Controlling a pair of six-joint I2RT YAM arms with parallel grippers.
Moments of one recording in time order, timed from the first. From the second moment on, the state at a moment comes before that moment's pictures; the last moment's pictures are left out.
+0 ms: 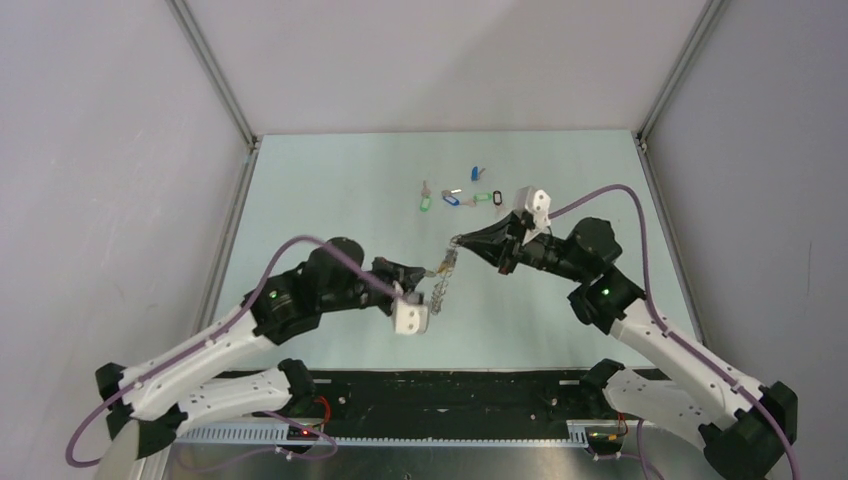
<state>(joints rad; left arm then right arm) -1.00 0.85 0.94 -0.53 0.22 1.06 0.66 0.93 0.77 0.32 -0.64 0.07</state>
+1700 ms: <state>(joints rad) -0.45 2.04 1.63 -0.25 0.11 -0.32 0.48 0.60 0.75 -0.33 0.22 0.21</state>
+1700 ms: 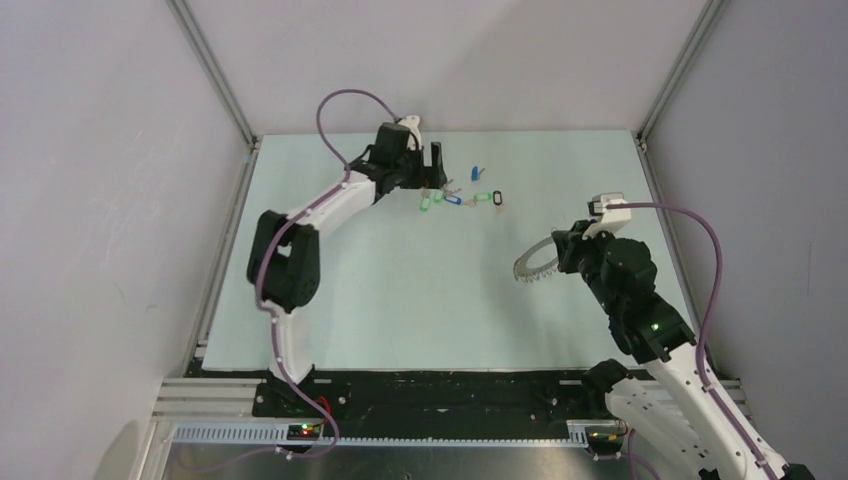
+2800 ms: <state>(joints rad) -0.31 0.74 1.06 -0.47 -0.19 -0.20 0.85 1.68 1.50 0.02 -0.02 0.21</state>
